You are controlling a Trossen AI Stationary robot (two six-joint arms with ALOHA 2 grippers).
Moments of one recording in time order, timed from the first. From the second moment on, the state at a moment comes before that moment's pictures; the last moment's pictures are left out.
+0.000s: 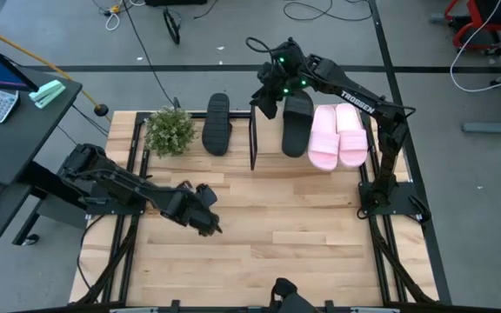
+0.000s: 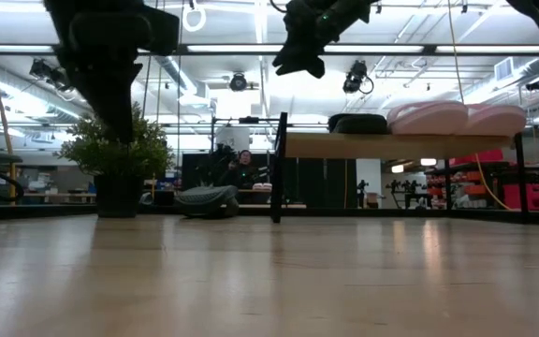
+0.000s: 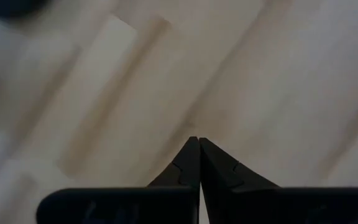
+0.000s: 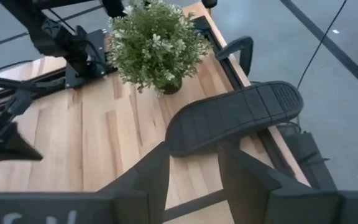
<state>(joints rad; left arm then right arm) -0.40 1.57 1.12 -0.96 -0.42 -0.98 -0.60 1.89 2.04 -0.85 -0.40 -0.05</state>
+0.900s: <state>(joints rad) 0.74 1.47 1.87 -0.99 0.00 0.28 -0.56 1.82 2.04 -0.96 -0.45 0.05</state>
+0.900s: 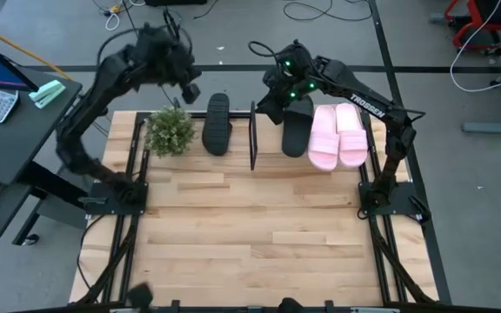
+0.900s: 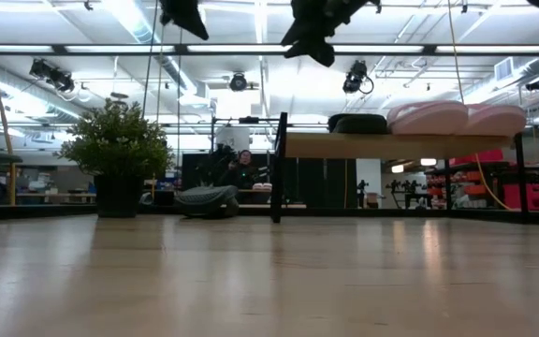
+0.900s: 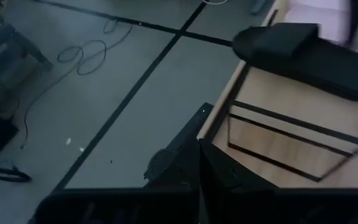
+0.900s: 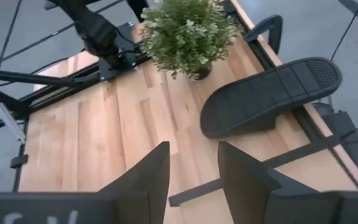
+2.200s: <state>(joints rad) 1.14 2.29 2.35 -1.01 0.41 0.01 -0.50 1.81 2.04 -1.01 -0.42 -0.10</state>
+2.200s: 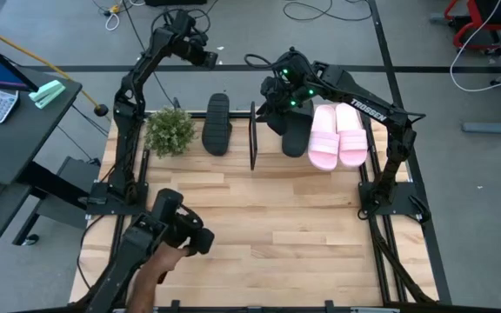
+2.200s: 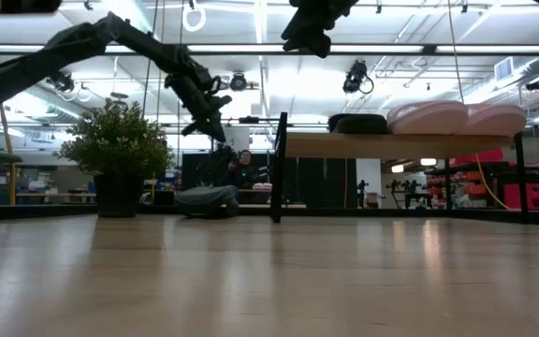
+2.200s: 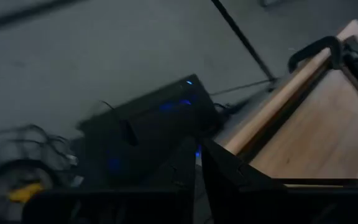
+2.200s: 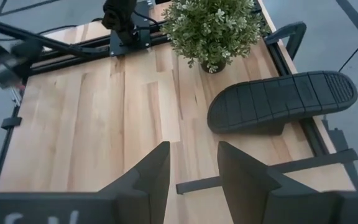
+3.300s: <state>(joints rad) 1.19 2.50 2.35 -1.16 0.62 -0.12 -0.49 1.81 2.04 -1.00 -0.42 0.04</state>
